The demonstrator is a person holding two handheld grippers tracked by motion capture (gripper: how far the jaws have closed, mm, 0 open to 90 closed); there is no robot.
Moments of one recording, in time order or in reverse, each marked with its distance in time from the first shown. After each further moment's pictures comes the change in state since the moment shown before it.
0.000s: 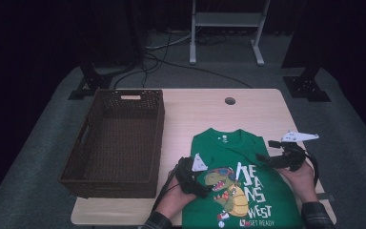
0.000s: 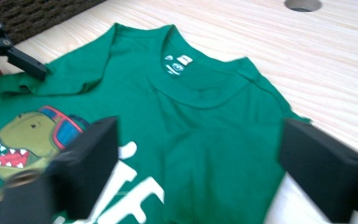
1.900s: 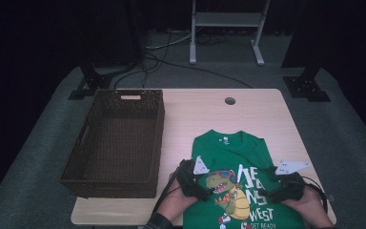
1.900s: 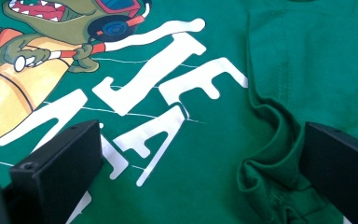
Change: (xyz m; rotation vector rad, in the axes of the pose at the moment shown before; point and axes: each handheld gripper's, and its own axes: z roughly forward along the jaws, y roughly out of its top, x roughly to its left) left arm -0.012 -0.001 -0.001 0.002 -0.005 0.005; right arm 0.039 -0.066 -0.004 0.181 0.053 -0.198
